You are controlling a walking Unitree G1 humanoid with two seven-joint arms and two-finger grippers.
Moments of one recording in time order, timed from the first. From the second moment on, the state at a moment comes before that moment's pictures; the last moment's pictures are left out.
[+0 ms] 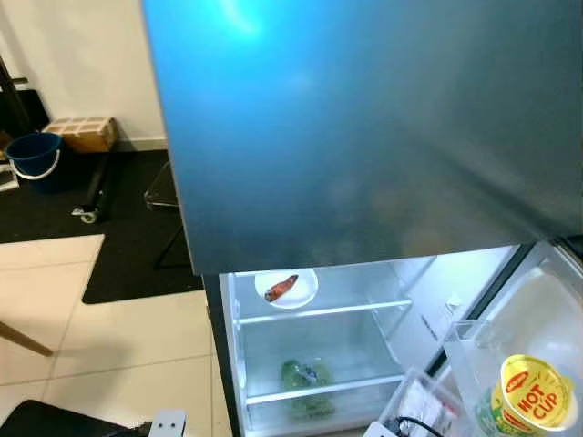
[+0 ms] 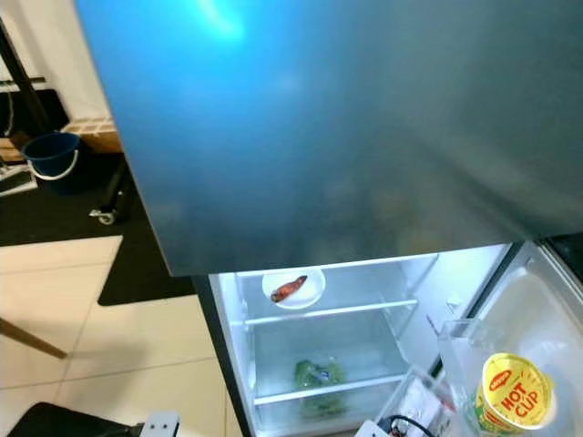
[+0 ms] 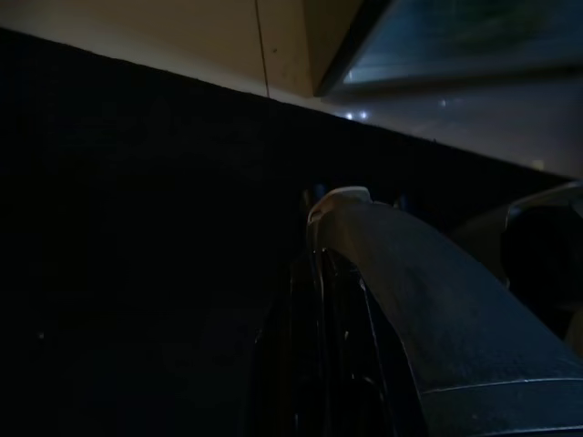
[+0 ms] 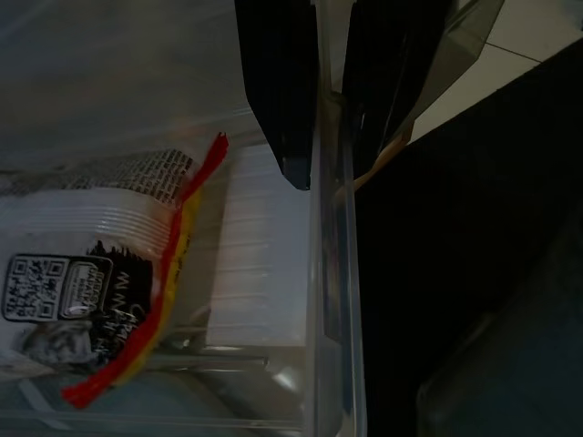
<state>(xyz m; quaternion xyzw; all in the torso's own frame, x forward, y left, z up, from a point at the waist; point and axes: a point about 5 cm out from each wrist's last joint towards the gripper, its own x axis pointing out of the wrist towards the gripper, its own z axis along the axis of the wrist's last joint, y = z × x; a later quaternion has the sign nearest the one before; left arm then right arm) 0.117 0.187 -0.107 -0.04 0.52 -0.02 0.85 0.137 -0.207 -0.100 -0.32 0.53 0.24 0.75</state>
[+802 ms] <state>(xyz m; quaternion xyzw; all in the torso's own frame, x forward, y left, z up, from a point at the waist) 0.120 0.187 -0.106 -0.05 0.51 -0.03 0.86 0.152 -0.206 -0.095 -0.34 0.52 0.26 0.74</state>
